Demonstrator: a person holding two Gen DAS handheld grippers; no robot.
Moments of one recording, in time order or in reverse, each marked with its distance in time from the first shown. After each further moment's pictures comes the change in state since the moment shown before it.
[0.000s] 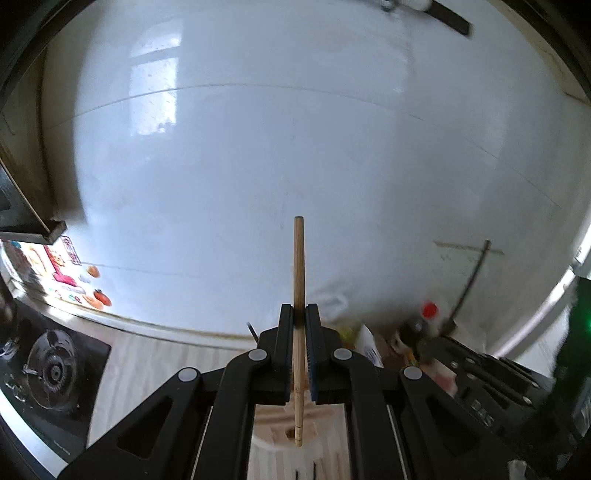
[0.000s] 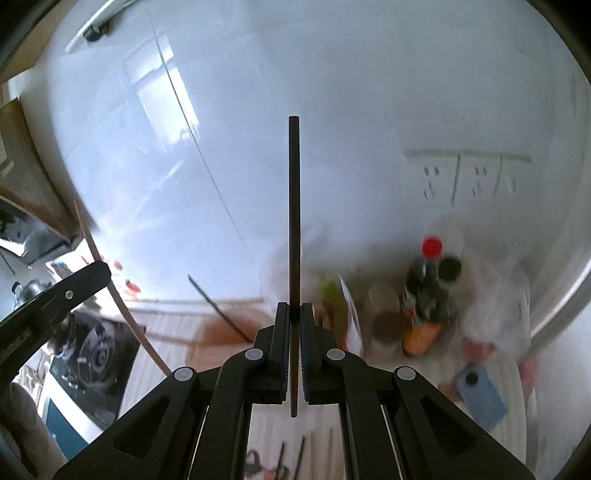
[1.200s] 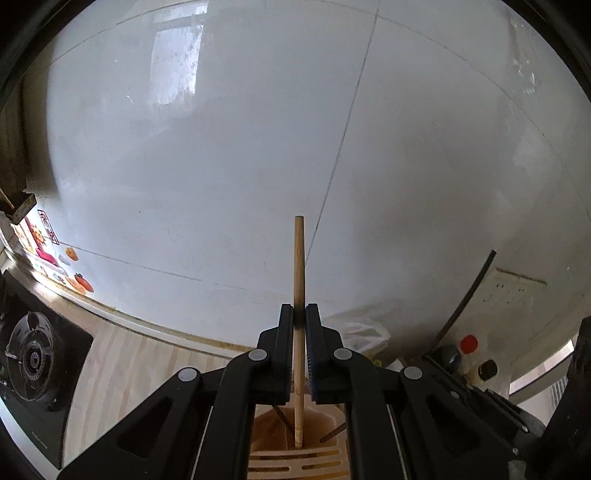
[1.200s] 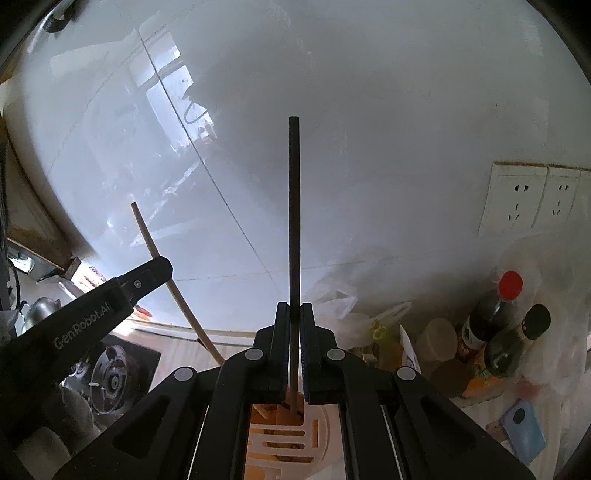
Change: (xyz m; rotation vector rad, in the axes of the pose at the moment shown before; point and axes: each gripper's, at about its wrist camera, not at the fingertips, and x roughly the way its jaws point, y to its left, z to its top) left arm 0.106 0.031 0.012 -0.097 0.088 0.033; right arm 0.104 0.025 0.034 0.024 0.043 0.094
